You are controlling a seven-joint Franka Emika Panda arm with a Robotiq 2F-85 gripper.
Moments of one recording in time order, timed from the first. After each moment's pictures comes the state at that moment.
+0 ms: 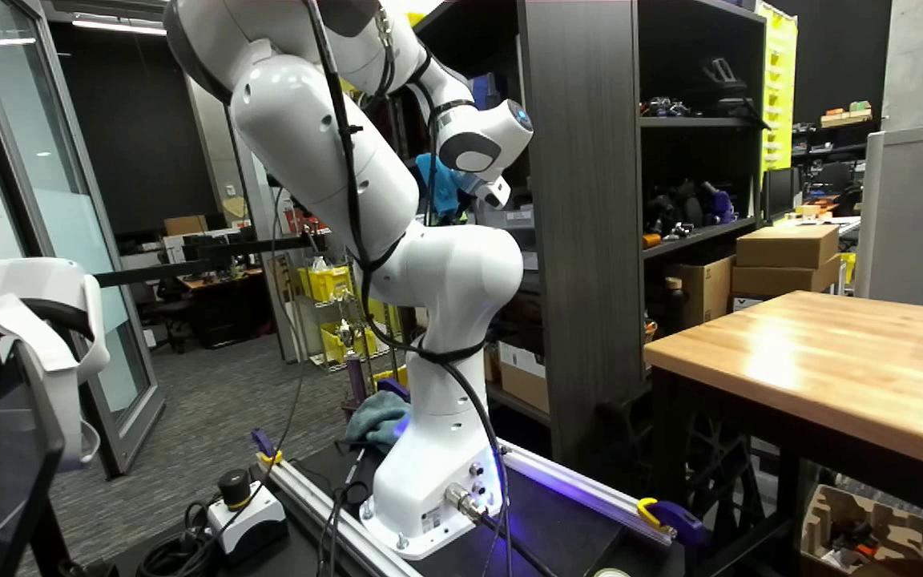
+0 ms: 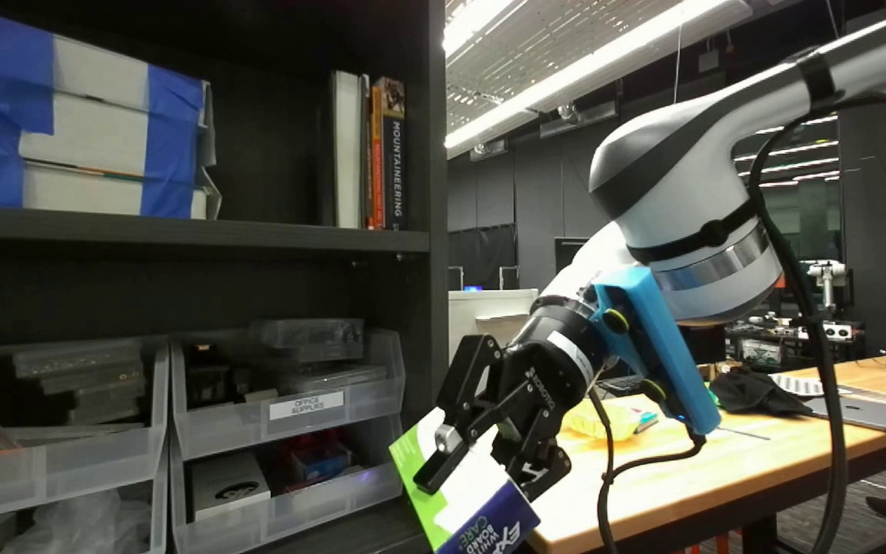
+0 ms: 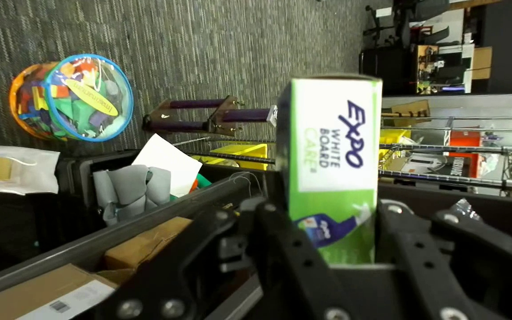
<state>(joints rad) 0.19 -0.80 0.25 -2.77 1.31 2.05 -0.08</state>
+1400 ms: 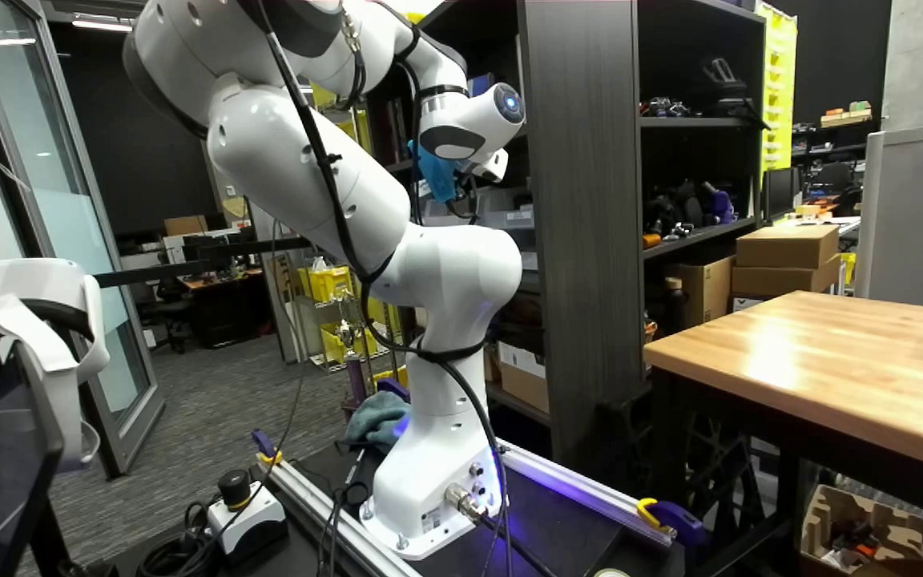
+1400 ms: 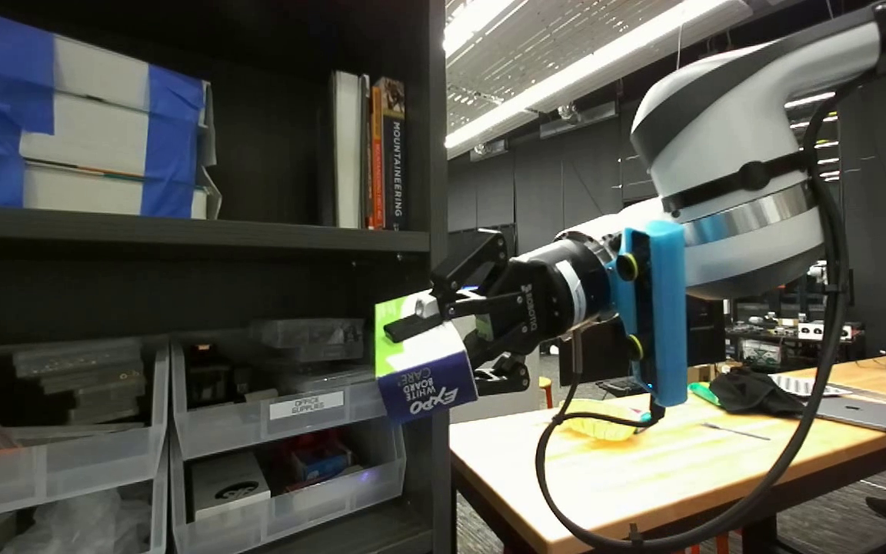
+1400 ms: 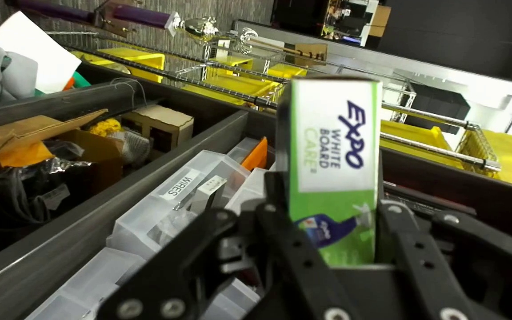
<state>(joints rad) 0.16 -0.93 0.31 -2.77 1.64 2.18 -0.36</state>
